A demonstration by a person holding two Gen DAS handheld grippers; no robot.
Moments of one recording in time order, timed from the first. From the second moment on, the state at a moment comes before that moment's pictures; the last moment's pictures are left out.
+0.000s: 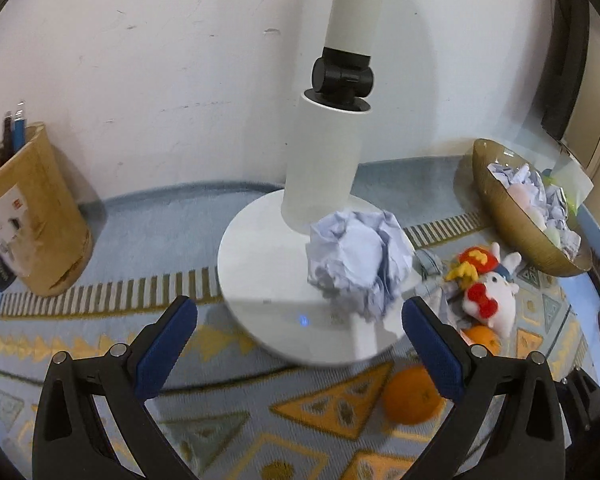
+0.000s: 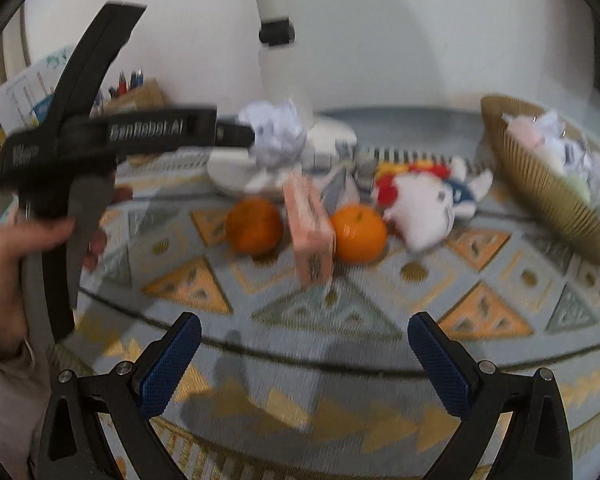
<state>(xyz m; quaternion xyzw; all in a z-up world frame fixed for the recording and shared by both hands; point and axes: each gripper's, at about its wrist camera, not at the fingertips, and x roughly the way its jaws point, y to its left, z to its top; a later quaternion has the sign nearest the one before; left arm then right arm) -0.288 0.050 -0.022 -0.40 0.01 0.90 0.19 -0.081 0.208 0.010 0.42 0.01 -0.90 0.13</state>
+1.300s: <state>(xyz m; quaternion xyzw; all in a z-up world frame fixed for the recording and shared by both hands) -0.314 0.065 -0.034 -0.39 0.00 0.90 0.21 -0.162 0.290 0.016 0.42 -0.08 -0.90 0.04</state>
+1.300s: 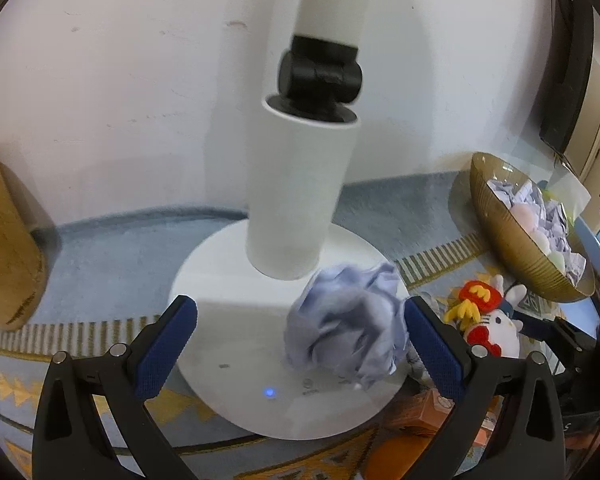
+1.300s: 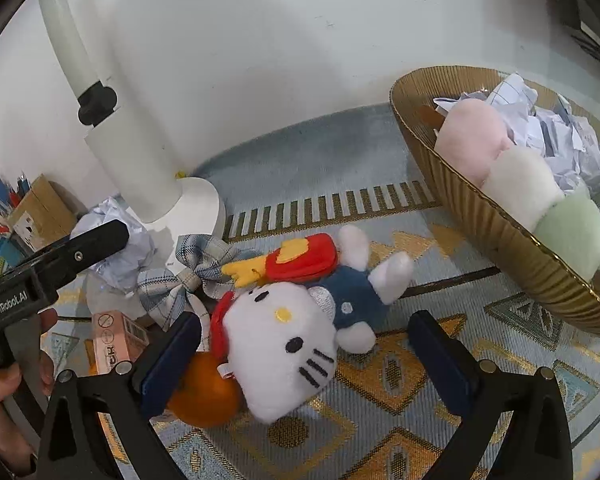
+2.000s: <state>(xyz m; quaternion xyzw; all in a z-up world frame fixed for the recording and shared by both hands) -0.294 0.022 -0.004 -0.30 -0.06 0.93 0.21 -0.115 0.306 0.049 0.34 -0.09 -0.94 0.06</state>
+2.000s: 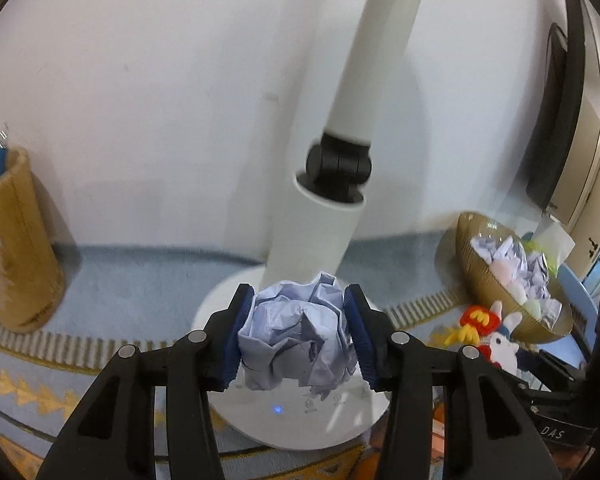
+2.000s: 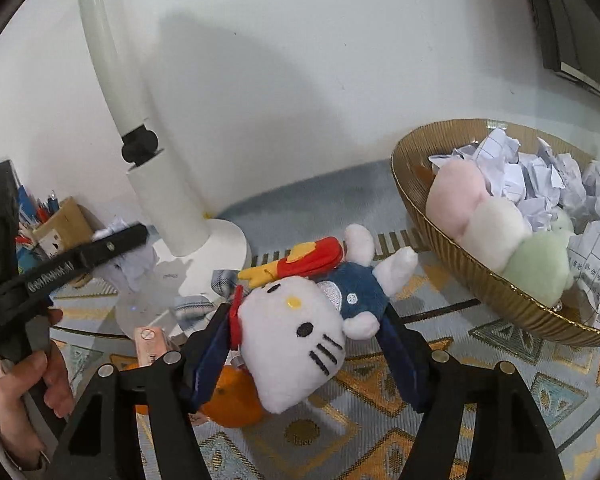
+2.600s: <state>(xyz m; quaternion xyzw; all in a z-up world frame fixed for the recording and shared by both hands) -0.279 0.014 -0.010 -0.28 -0.03 0.94 0.17 -0.146 0.288 0.031 0.34 -0.07 -0.94 0.05</state>
